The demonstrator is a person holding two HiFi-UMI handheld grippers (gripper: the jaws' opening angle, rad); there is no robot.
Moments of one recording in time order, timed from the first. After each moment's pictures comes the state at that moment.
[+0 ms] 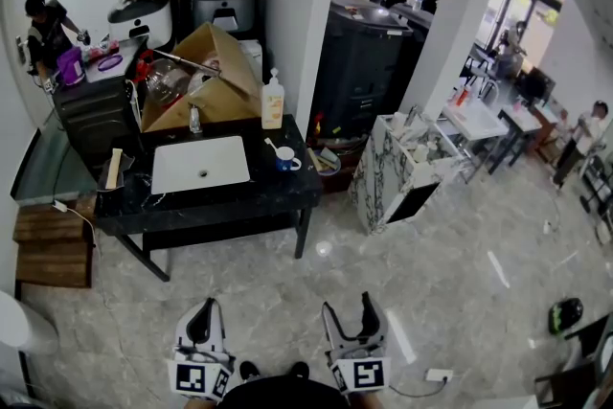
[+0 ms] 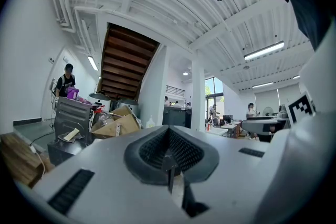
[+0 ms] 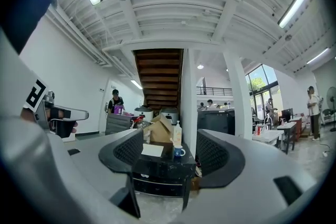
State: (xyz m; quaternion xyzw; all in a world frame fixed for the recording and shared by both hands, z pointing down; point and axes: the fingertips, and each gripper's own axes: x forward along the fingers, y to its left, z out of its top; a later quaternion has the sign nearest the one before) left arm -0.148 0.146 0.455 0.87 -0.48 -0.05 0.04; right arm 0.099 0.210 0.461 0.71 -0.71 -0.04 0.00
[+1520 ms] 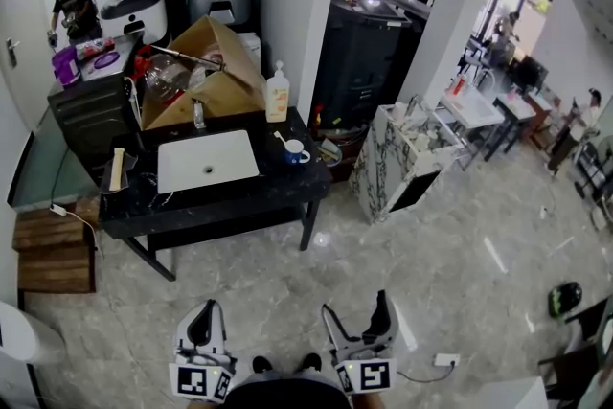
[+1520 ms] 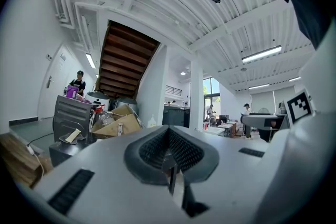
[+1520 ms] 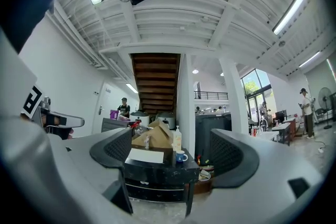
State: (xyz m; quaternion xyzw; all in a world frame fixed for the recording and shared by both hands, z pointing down) left arm -0.206 0.133 0.458 0.88 -0.46 -0.05 0.04; right arm 0.044 0.208 0.445 0.73 -0.68 -0.05 -0.03
